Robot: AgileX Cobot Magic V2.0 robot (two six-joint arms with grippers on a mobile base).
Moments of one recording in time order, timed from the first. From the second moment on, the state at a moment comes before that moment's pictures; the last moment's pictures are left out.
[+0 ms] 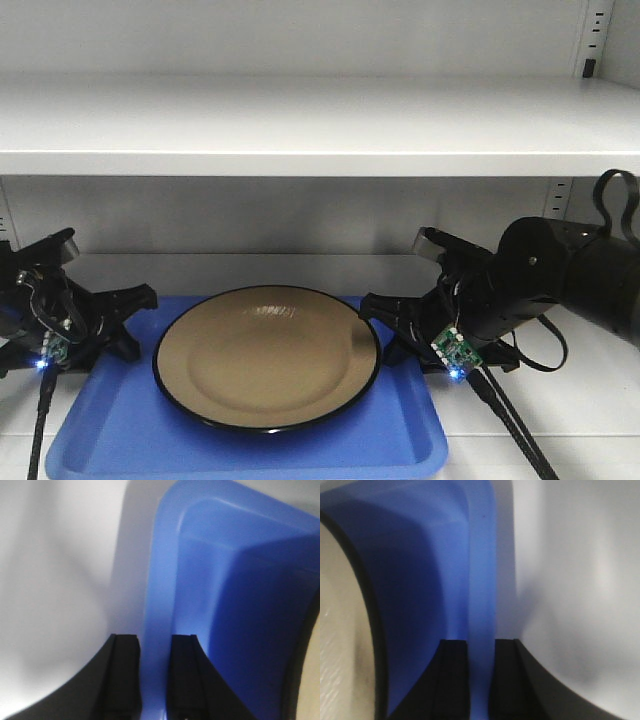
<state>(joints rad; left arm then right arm) -0.12 1.69 -1.46 -0.30 0.86 -0.23 0.33 1.80 -1.55 0.26 0.80 0.28</state>
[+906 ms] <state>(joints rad) -0.12 1.78 -1.47 -0.30 0.70 -0.22 0.33 1.87 -1.56 0.22 0.65 0.27</state>
